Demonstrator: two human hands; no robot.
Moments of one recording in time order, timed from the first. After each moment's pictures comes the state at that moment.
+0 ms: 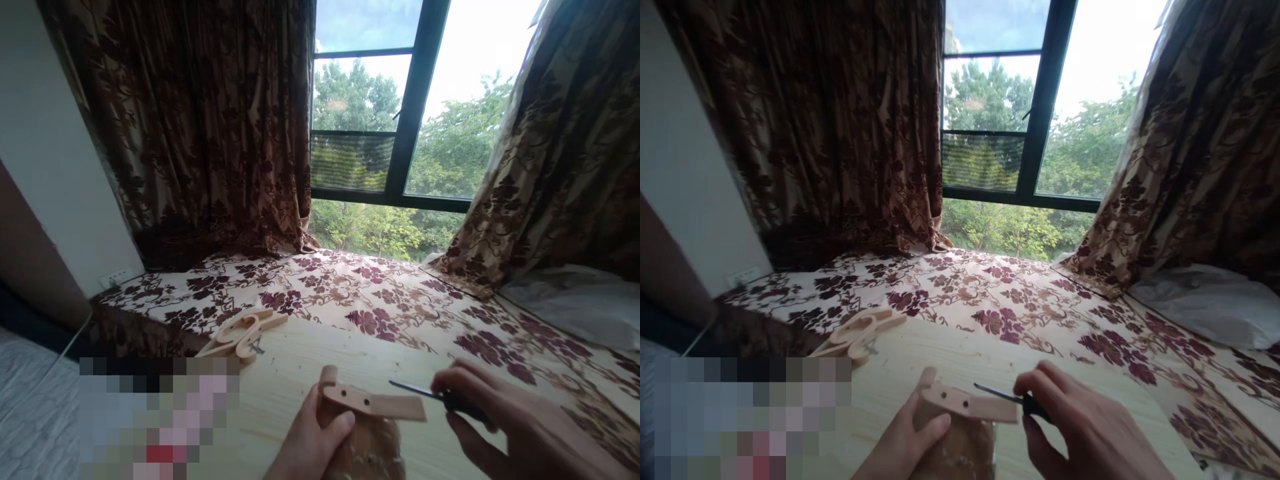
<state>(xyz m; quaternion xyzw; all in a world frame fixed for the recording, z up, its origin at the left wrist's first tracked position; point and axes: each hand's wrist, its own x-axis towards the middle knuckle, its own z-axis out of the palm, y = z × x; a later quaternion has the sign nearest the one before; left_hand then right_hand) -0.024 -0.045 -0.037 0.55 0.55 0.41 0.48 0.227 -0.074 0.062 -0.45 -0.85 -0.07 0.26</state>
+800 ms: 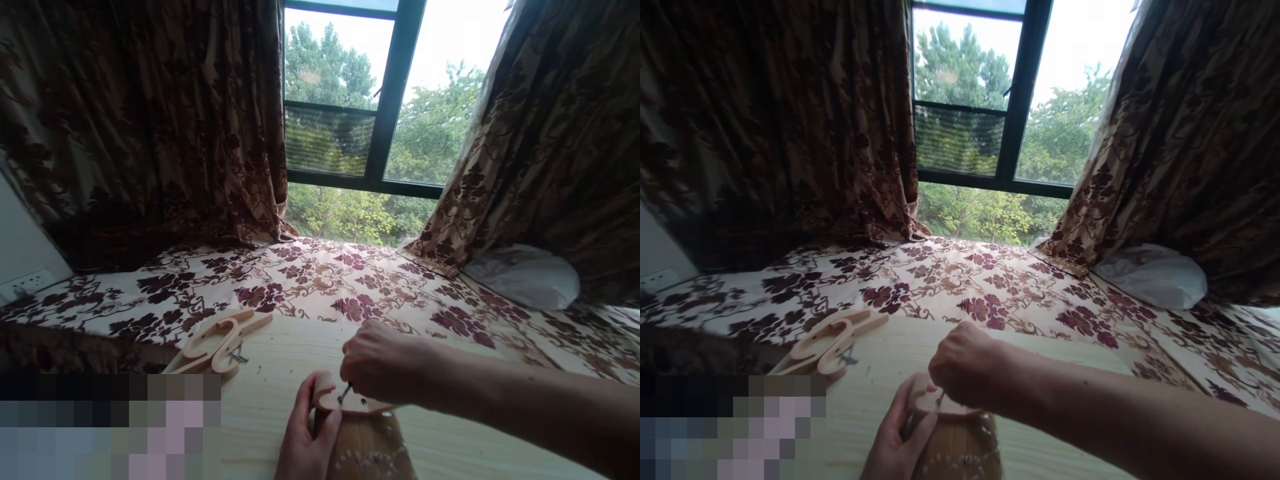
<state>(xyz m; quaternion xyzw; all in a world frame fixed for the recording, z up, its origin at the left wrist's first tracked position) -0.025 -0.024 -0.088 0.46 0.51 0.53 0.49 0.106 0.016 0.094 -0.28 -0.94 -0.09 -0.15</state>
